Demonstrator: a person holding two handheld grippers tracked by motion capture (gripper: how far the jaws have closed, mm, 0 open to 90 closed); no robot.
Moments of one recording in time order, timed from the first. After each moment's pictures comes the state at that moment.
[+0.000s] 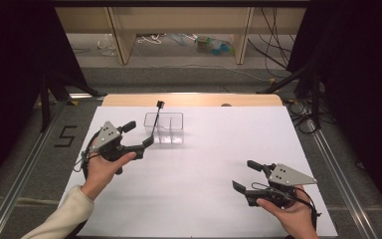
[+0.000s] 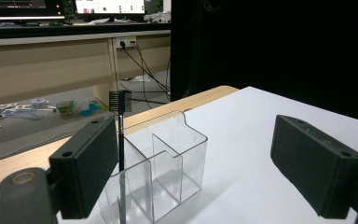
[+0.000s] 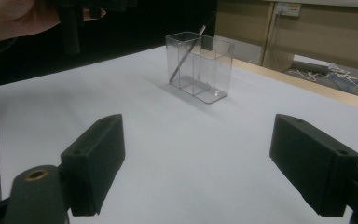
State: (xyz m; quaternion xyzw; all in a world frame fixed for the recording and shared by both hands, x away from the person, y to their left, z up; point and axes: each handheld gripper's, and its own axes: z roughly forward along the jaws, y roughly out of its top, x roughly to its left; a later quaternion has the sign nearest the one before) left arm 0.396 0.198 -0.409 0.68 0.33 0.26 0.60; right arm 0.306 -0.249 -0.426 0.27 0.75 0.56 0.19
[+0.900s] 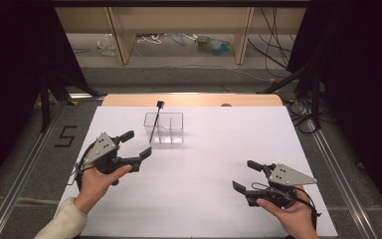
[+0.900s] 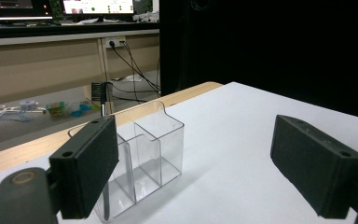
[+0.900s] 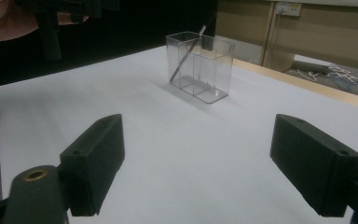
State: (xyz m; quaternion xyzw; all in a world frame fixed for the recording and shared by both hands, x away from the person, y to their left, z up) left arm 0.364 0.202 -0.413 0.69 0.31 0.25 0.61; right arm 0.306 -0.249 -0.426 0.27 0.75 0.56 0.19
